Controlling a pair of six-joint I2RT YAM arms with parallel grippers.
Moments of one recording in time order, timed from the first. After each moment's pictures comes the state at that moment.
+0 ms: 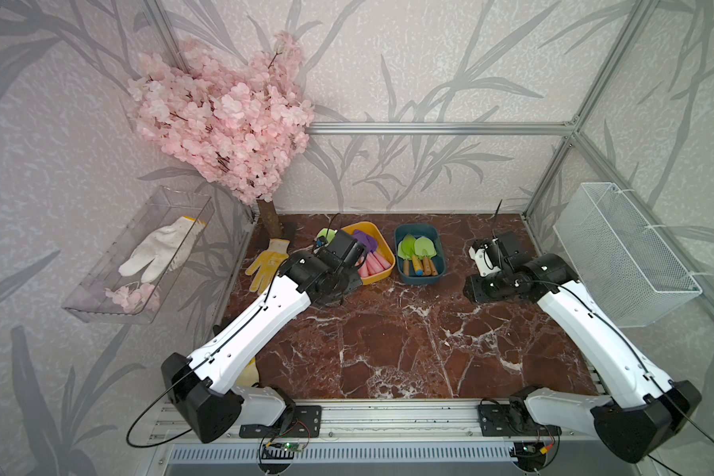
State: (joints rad) left arm -0.64 1.40 1.49 -1.17 -0.21 -0.99; right arm 0.40 1.24 1.32 -1.19 -0.04 0.27
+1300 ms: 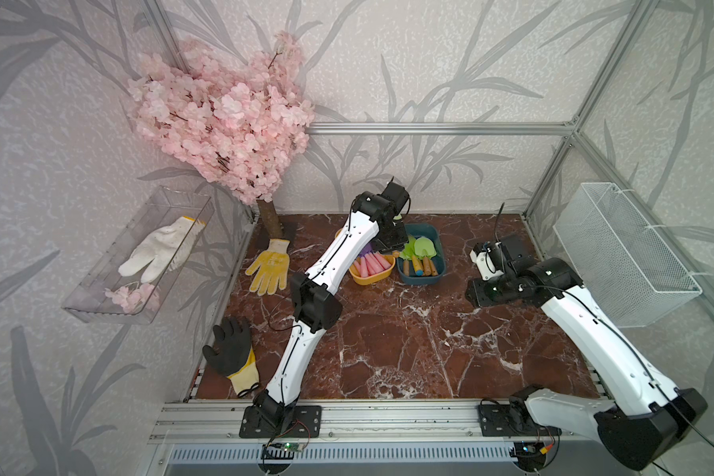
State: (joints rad) left arm -0.59 2.38 2.65 -1.46 0.14 -0.76; right arm 0.40 1.21 1.29 -1.20 -0.03 0.24
